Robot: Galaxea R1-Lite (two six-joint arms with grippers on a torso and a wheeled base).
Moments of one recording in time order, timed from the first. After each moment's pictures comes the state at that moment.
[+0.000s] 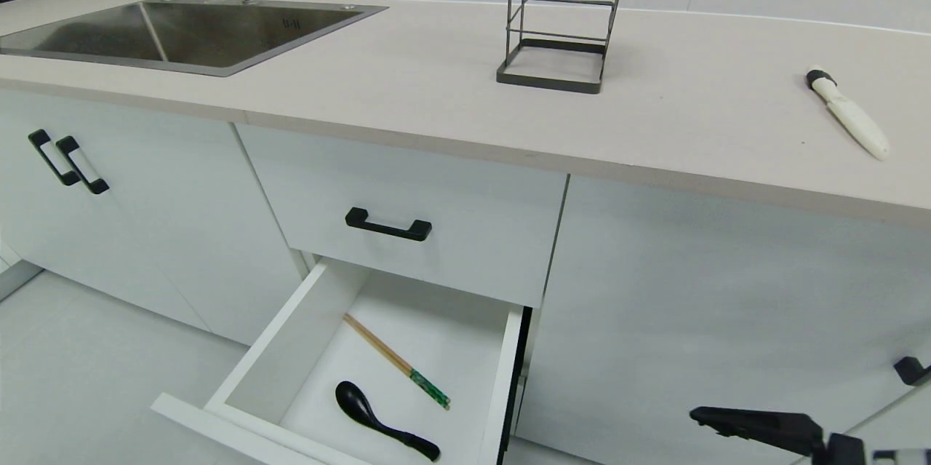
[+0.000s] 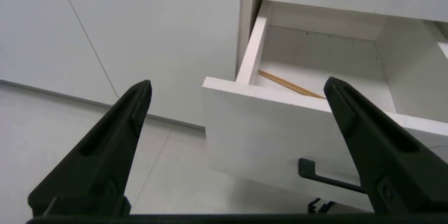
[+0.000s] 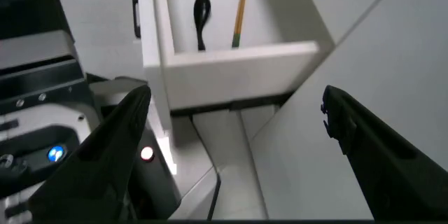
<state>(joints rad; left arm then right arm) 0.00 0.00 0.00 0.00 -0.04 0.00 1.02 1.10 -0.11 -0.64 -0.02 -0.20</state>
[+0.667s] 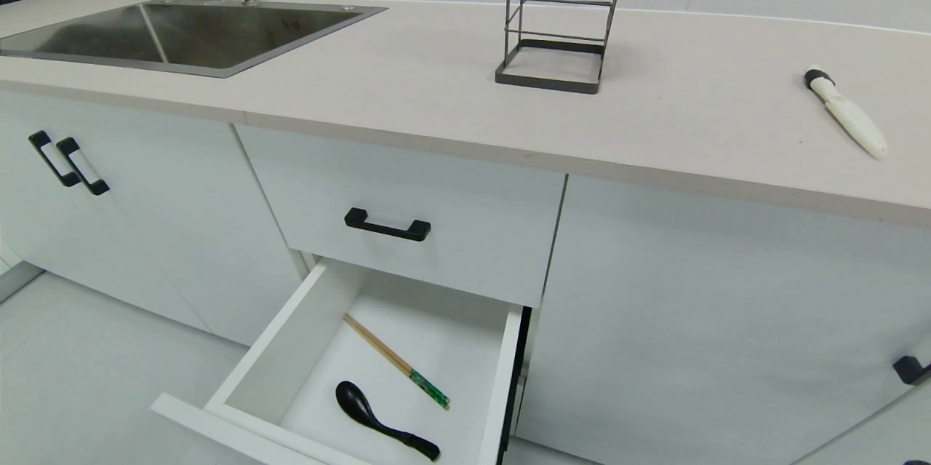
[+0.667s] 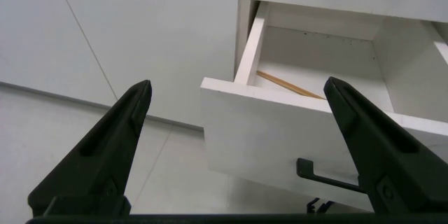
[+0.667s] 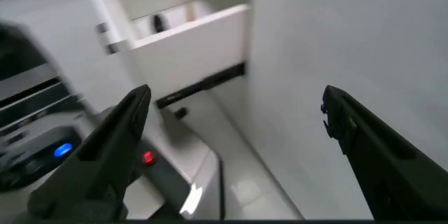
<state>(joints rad) 0.00 0.00 0.00 0.00 -0.05 0.00 0.63 0.24 -0.01 -0.10 -0.01 -0.03</state>
